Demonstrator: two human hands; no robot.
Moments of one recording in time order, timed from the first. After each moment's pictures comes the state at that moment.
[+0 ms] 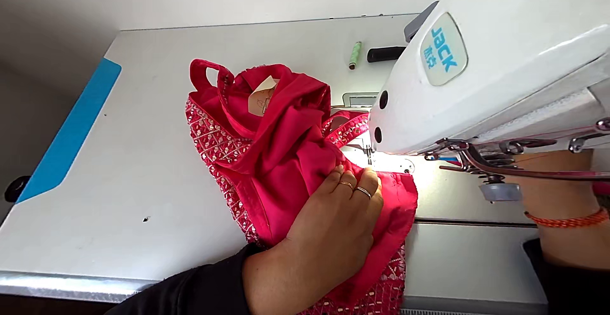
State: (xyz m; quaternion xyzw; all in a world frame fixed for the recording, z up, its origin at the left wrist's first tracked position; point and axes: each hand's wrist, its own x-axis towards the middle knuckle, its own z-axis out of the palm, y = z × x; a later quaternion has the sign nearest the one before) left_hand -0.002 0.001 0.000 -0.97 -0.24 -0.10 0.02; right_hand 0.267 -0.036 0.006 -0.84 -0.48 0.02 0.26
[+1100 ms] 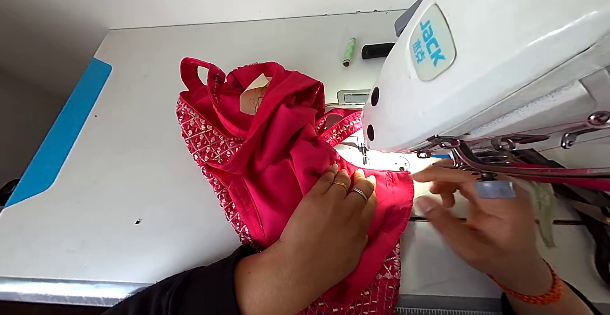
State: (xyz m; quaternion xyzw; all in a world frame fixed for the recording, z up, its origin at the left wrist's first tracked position) left_hand -0.003 0.000 -0.002 -0.97 -0.23 -0.10 0.04; right_hand 0.228 -0.058 -0.024 -0.55 -0.70 0.10 0.45
